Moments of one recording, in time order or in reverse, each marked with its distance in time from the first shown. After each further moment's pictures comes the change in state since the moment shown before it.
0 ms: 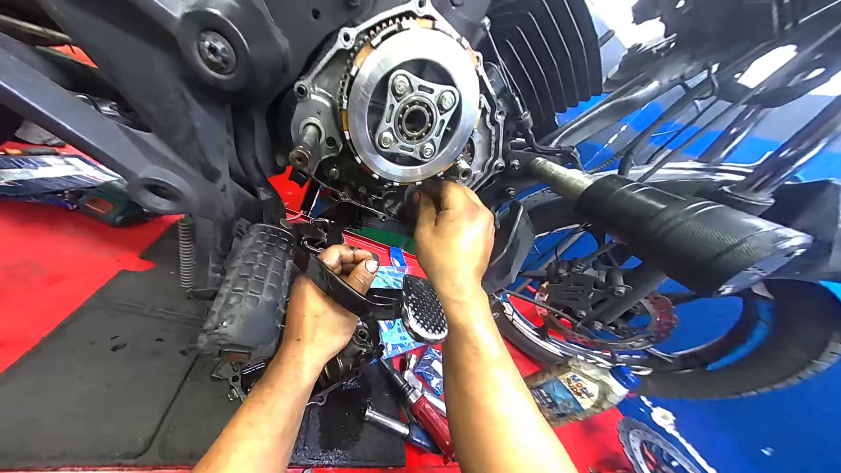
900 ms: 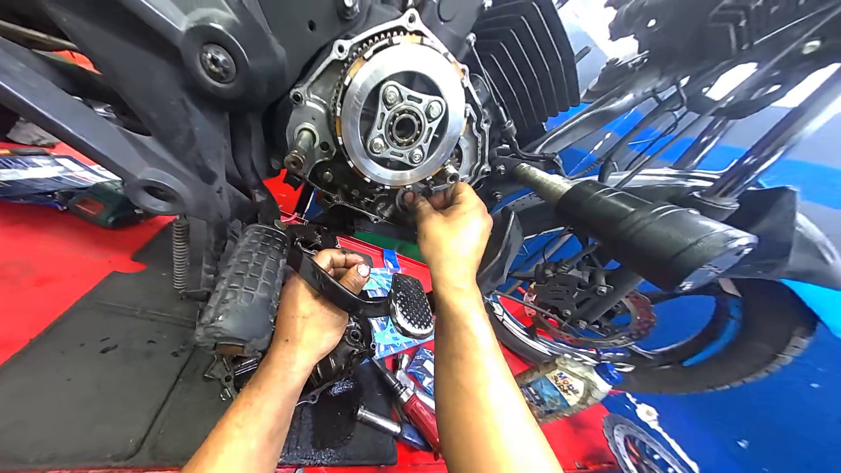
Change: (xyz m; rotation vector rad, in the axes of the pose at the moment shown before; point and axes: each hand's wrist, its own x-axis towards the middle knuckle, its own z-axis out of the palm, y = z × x) left_hand -0.003 0.003 -0.002 -0.074 -0.015 -0.058; right_hand 0.012 0.005 -0.005 0.250 -0.009 0.280
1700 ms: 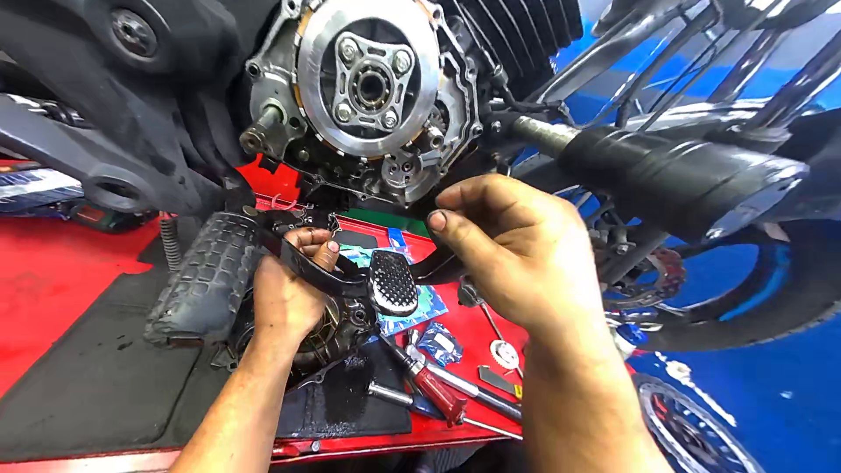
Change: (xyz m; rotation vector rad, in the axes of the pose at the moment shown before) left_hand 0.004 -0.003 -0.012 0.322 0.092 0.034; right_hand -0.031 0.013 -0.103 0.220 -0.347 -0.484
